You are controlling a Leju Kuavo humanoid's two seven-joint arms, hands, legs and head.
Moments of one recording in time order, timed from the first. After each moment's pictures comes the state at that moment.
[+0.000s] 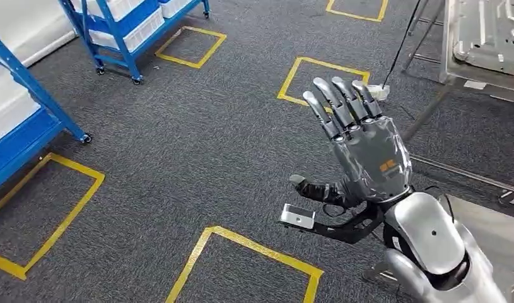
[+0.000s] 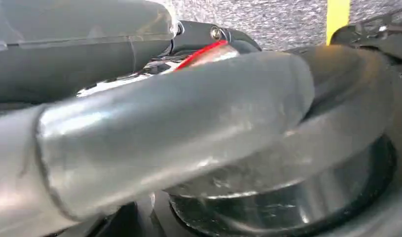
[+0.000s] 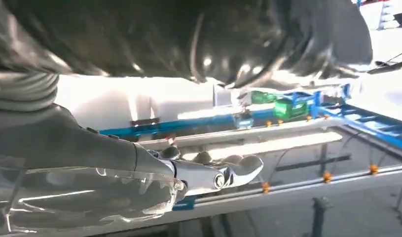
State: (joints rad) left arm -0.07 0.03 -1.36 0.02 1.35 0.02 -0.11; right arm -0.66 -0.27 0.74 -1.72 1.22 0.06 -0.03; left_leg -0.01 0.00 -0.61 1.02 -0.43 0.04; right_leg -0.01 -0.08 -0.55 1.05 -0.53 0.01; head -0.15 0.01
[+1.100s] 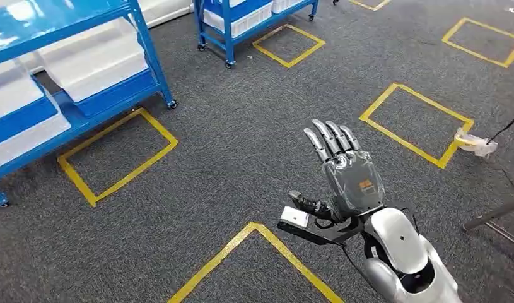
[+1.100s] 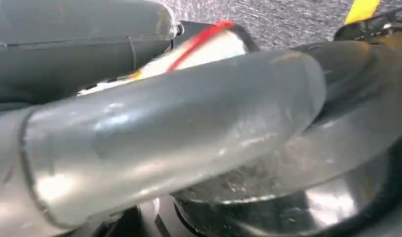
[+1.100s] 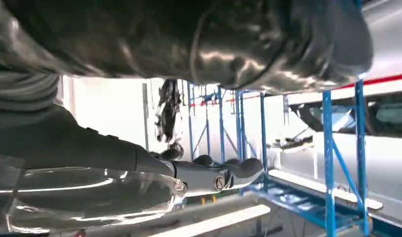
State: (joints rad) left arm -0.08 0.03 -1.42 0.03 1.38 0.02 -0.11; right arm -0.45 -0.22 0.66 -1.51 1.17 0.04 -0.05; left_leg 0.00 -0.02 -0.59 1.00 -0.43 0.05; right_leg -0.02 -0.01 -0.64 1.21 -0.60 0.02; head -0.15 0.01
